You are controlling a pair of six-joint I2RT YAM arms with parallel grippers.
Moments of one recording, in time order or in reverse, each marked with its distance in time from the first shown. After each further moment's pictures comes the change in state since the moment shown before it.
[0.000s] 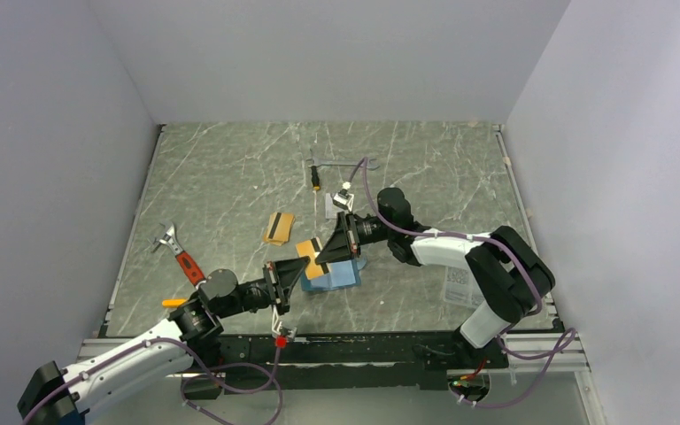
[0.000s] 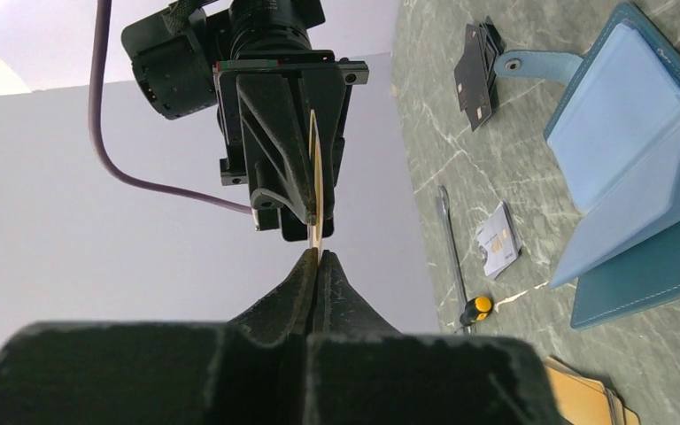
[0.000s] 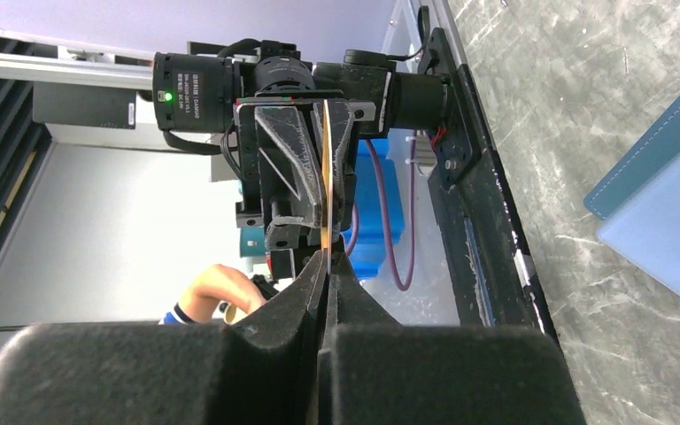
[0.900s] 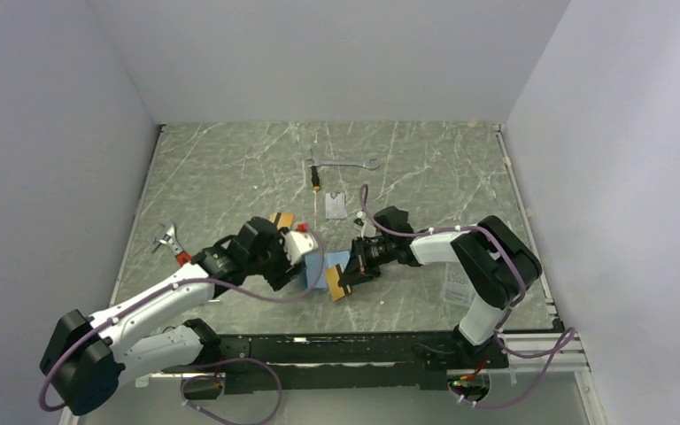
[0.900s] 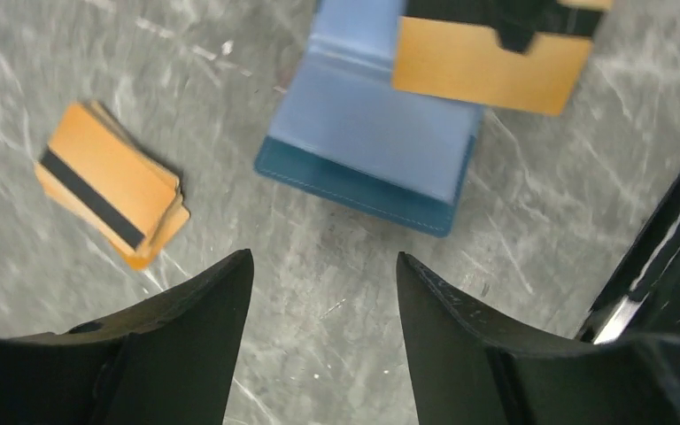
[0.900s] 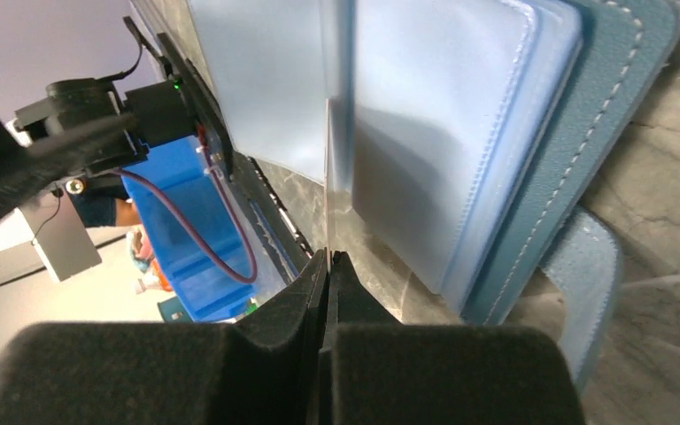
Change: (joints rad) left arm 0.103 0.496 0.491 -0.697 -0.226 -1.233; right arm -0.056 0.097 -0.055 -0.542 0.264 -0.449
